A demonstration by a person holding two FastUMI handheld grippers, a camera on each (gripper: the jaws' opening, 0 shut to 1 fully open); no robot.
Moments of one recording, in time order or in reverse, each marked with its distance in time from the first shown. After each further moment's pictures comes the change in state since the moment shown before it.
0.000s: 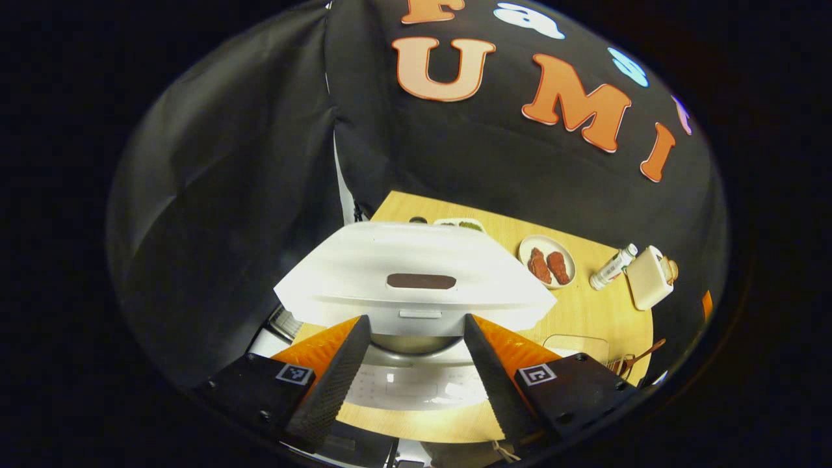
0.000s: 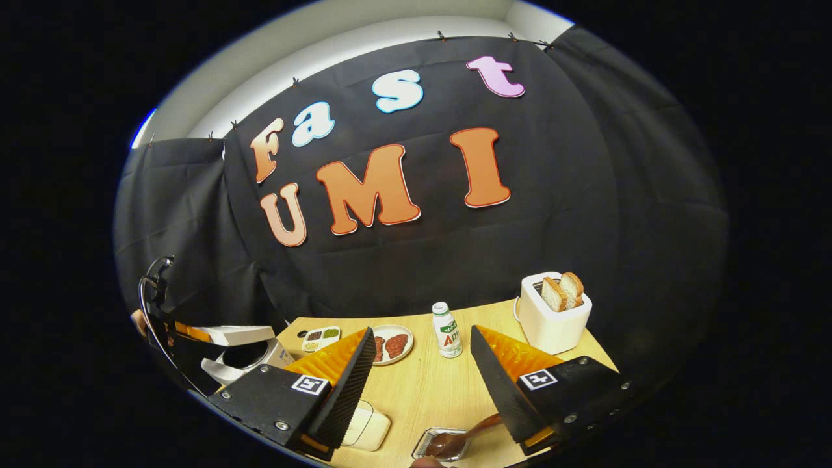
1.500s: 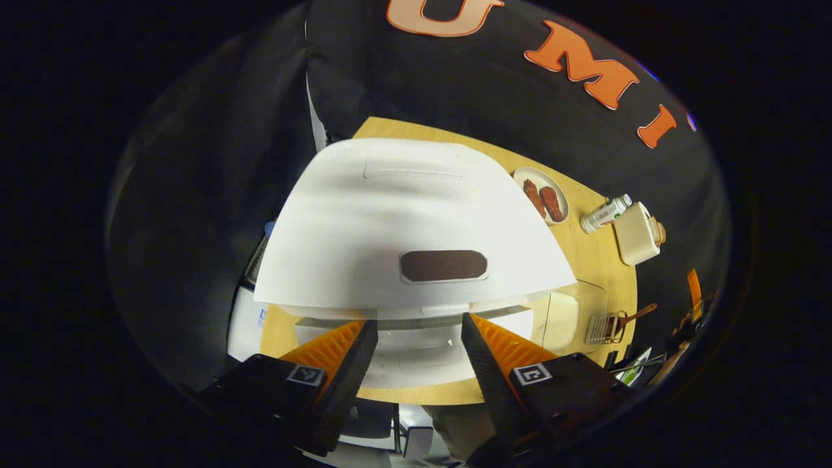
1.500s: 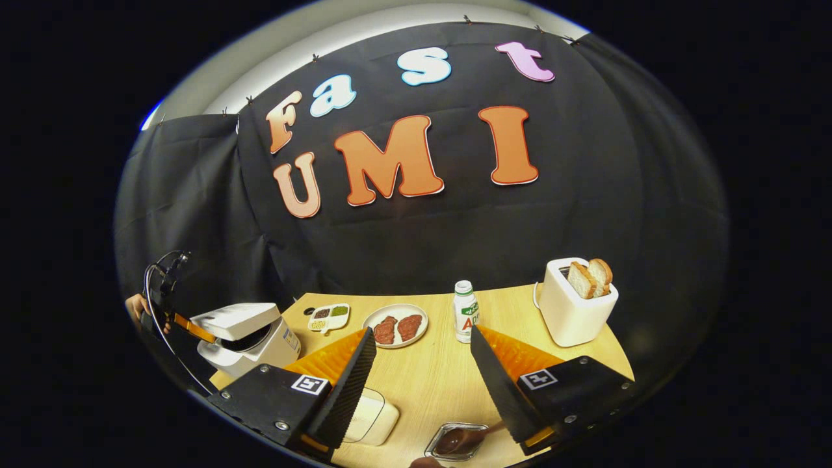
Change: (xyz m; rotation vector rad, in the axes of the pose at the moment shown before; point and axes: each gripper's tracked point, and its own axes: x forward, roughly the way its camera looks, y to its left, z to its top) left arm 0.025 0.022 -0.034 0.029 0.175 -0.117; right arm 0.026 0.039 -0.037 -0.063 0.102 0.056
